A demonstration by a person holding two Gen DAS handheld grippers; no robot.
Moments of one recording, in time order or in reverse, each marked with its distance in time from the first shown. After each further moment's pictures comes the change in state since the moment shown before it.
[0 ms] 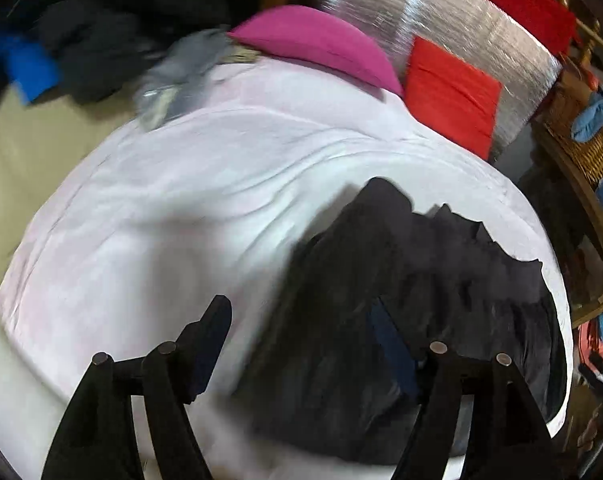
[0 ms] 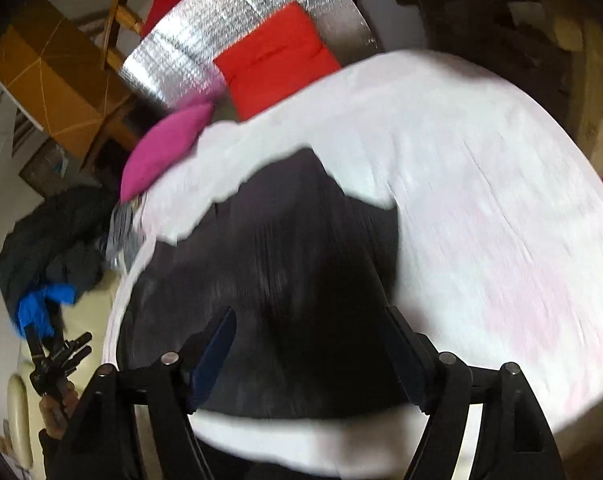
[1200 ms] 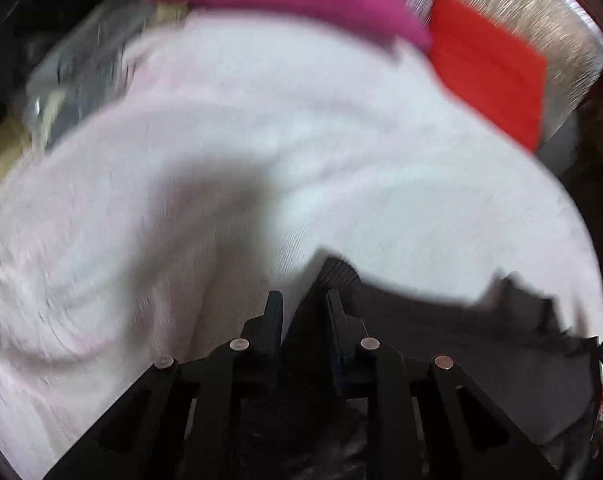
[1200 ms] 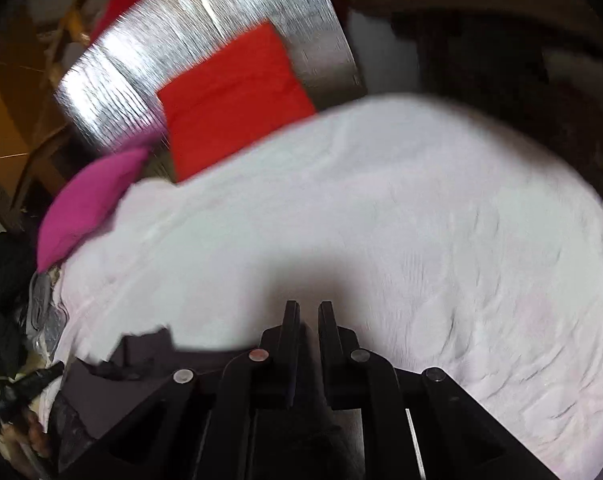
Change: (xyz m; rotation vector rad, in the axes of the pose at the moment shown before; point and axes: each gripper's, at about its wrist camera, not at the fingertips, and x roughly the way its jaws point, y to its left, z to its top) left arm 0.201 -0.049 0.088 -0.036 0.118 0.067; right arm 0.173 -0.024 0.127 -0.003 -0.091 -0.167
